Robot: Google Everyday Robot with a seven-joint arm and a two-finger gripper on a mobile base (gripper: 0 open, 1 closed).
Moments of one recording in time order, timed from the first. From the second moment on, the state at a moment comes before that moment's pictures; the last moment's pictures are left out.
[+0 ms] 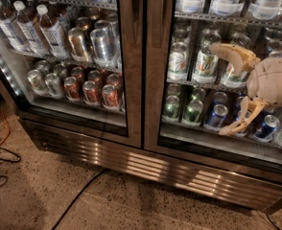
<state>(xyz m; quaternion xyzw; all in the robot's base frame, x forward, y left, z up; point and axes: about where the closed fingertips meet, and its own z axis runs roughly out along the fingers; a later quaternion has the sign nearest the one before) 0.460 -0.148 0.945 -0.62 0.46 0.29 0.56</state>
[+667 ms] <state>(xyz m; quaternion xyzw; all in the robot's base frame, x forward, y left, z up) 0.506 -0.139 0.975 -0.63 0.46 0.26 0.57</state>
